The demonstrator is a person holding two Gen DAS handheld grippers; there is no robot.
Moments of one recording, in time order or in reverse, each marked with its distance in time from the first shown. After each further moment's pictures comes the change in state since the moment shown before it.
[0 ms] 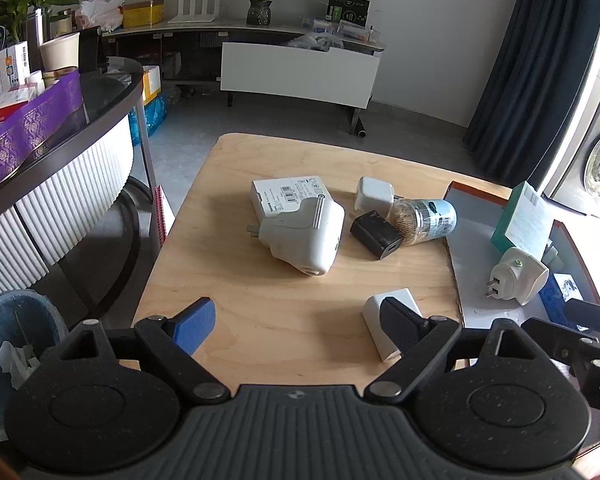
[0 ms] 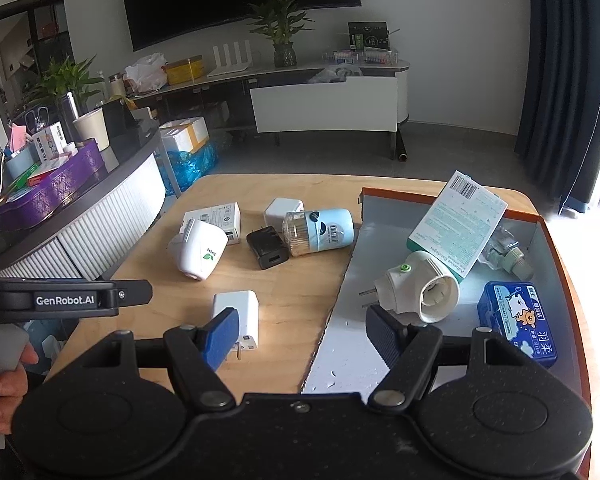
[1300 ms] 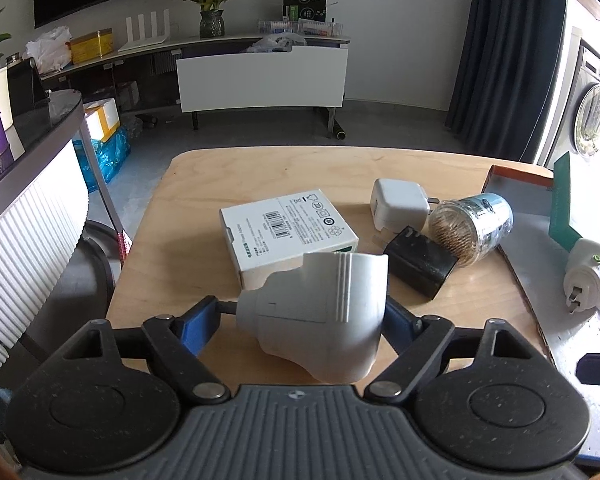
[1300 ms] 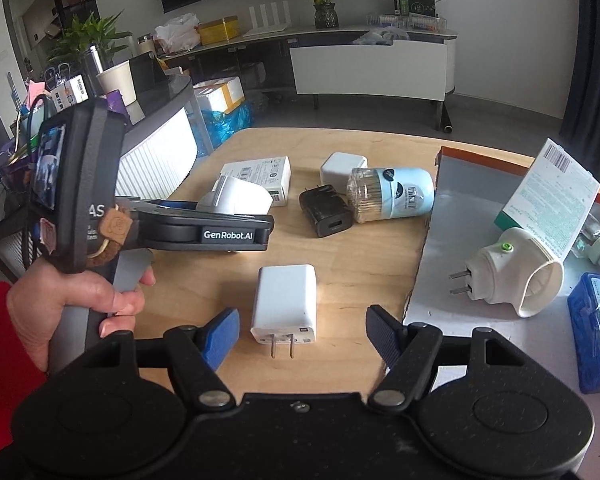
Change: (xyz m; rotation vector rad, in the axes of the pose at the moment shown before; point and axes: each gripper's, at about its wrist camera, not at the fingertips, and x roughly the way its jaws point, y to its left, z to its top) left arm 0.089 0.004 0.017 0.161 -0.050 -0.029; right arm 0.065 0.035 -0.007 -0.056 0.106 0.096
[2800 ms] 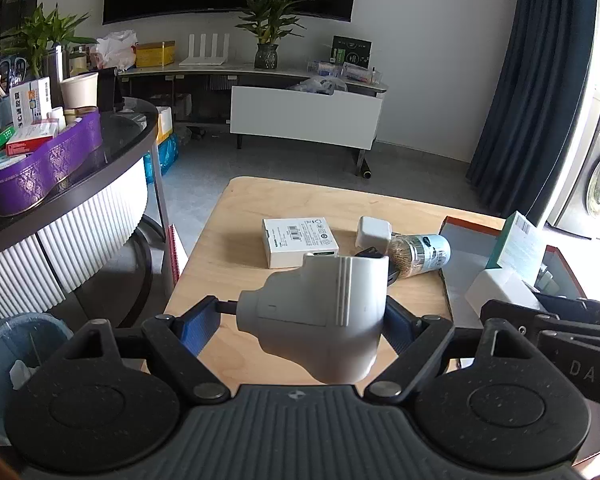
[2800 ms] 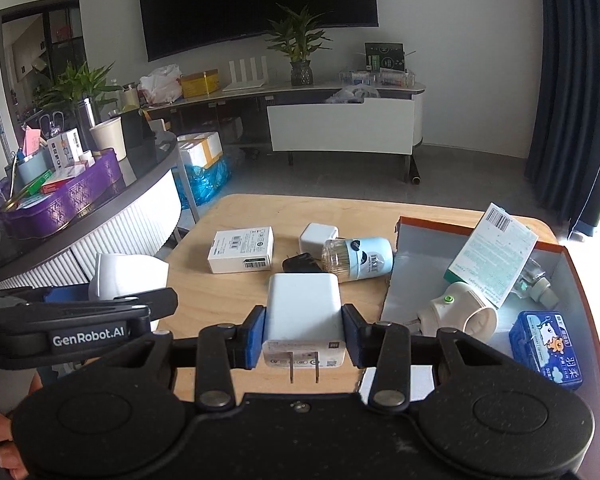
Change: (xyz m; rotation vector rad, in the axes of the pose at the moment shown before) left arm -0.120 -0.024 -0.013 -0.156 -0.087 0.074; right arm -0.065 0.008 0.010 0.025 -0.170 -0.092
